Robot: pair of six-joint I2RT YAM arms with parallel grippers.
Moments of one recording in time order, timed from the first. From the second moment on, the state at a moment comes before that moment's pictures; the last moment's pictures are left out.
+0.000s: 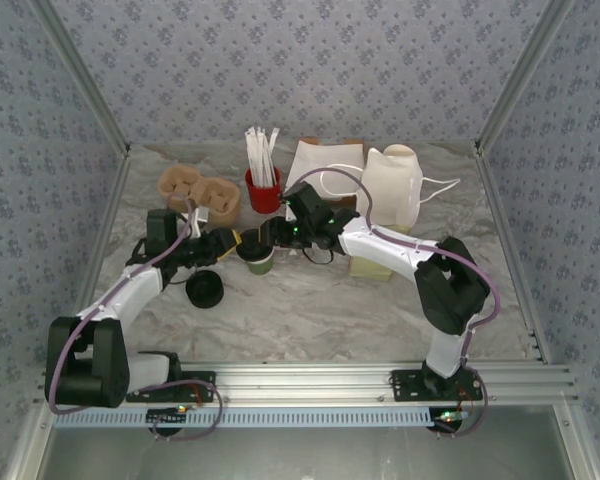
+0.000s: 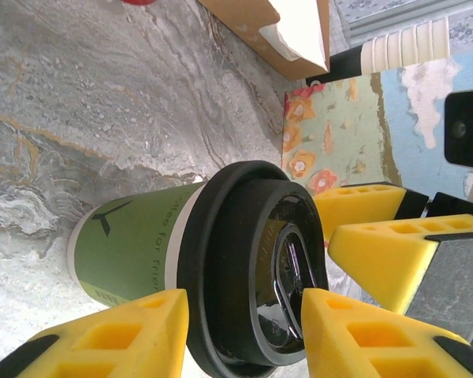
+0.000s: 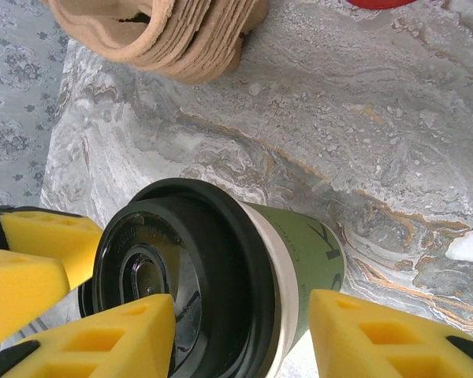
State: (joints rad) left arm -0.10 1.25 0.63 -0.09 0.80 -0.69; right arm 0.78 1.81 1.35 -0.30 -0.23 0.71
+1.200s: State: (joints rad) left arm -0.21 1.31 0.70 -0.20 0.66 -0.58; right arm 0.79 1.79 1.33 -0.34 -0.20 0.69
